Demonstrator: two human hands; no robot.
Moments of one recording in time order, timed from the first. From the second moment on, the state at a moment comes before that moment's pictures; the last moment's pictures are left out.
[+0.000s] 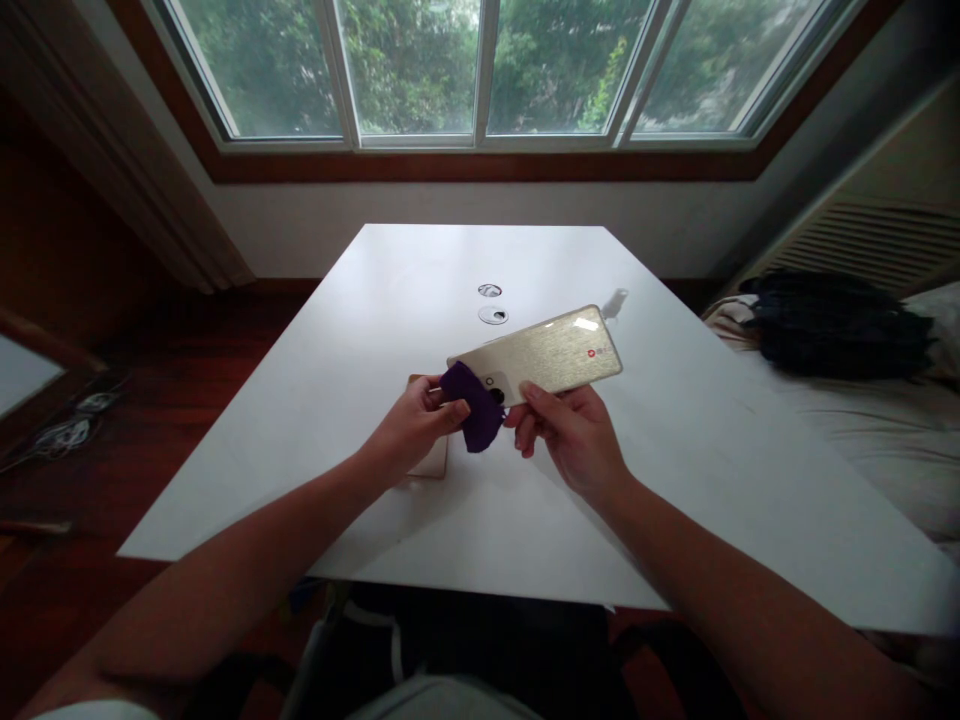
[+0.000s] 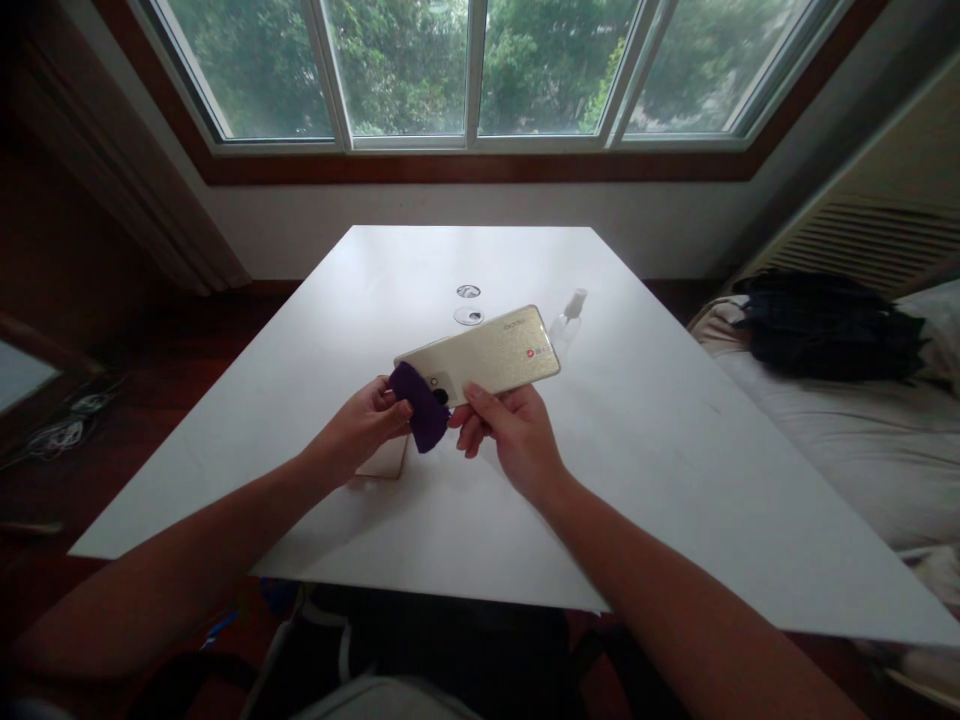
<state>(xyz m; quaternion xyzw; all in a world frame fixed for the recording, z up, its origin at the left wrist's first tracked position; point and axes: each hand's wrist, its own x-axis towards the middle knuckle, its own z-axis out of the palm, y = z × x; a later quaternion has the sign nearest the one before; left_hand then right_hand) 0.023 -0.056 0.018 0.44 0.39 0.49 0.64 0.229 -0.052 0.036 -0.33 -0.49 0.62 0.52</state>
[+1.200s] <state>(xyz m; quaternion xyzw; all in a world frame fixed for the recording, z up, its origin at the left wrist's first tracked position) 0.009 -0.064 0.039 0.69 0.50 0.53 -0.05 0.227 -0.049 0.038 -0.31 -0.41 0.69 0.51</state>
